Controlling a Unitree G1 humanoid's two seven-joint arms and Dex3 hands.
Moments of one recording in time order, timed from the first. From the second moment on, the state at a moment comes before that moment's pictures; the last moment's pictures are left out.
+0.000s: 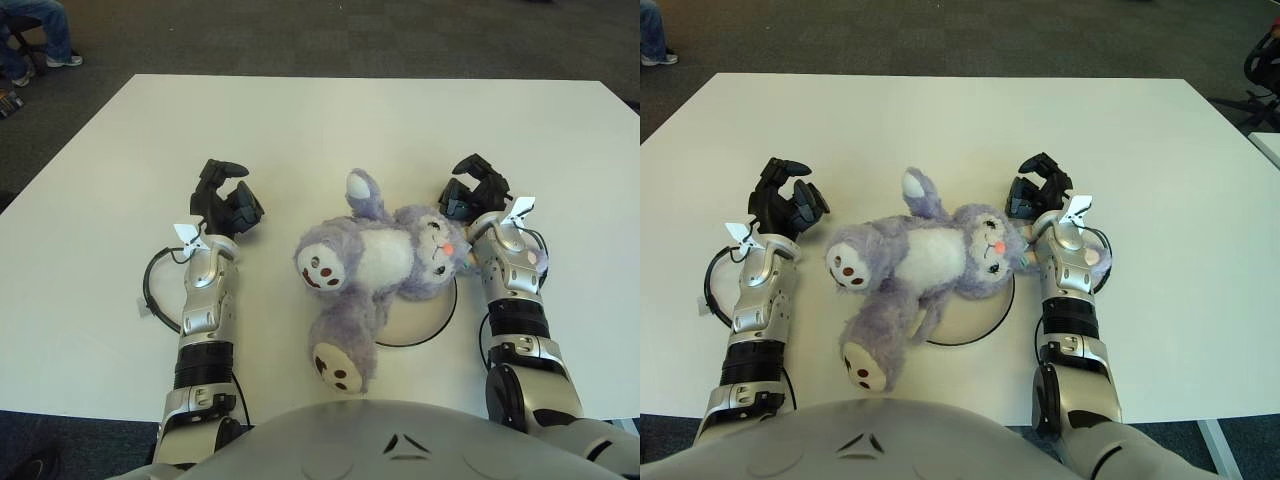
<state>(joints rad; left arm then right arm) -0.09 -0.03 0.20 0.09 -0.19 -0.15 0.02 -0.33 -0.09 -0.24 0.35 0.22 0.04 0.02</state>
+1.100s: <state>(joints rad) -0.09 -0.04 0.20 0.08 -0.19 -0.15 0.02 -0.31 -0.09 -0.24 0.32 0.21 0.04 0.00</state>
